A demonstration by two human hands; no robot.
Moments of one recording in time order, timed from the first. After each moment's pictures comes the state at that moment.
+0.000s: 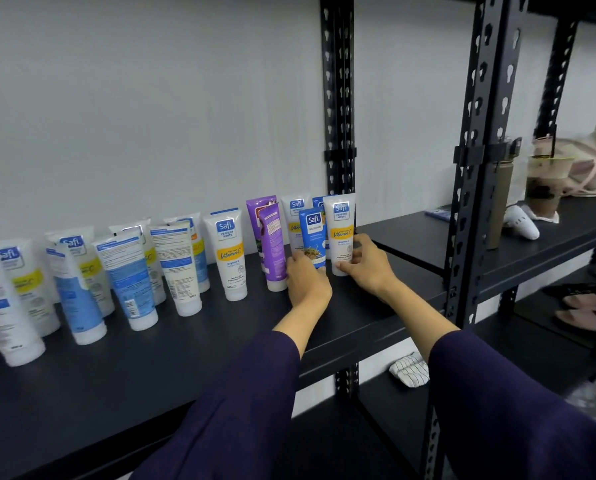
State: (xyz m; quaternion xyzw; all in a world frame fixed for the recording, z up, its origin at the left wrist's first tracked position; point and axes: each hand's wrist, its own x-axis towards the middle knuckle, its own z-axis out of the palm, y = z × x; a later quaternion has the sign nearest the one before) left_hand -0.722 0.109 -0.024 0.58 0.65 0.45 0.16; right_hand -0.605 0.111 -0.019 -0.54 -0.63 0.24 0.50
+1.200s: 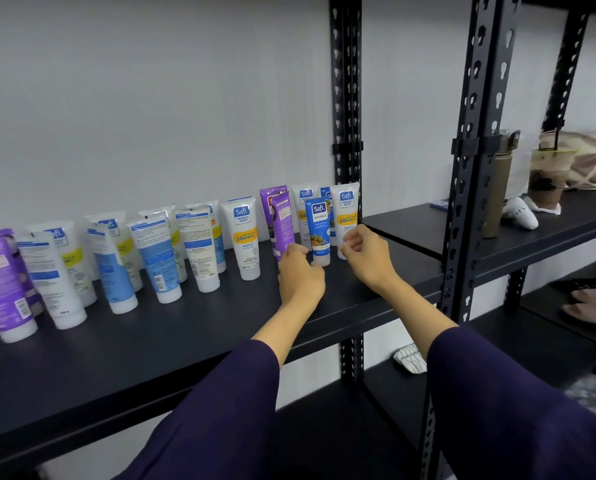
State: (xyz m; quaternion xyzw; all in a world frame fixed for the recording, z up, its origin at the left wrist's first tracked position) left_hand -0.754 0.042 -0.016 0.60 0.63 0.48 0.15; right_hand -0.624 0.074 -0.017 -0.53 -0.64 0.15 0.53
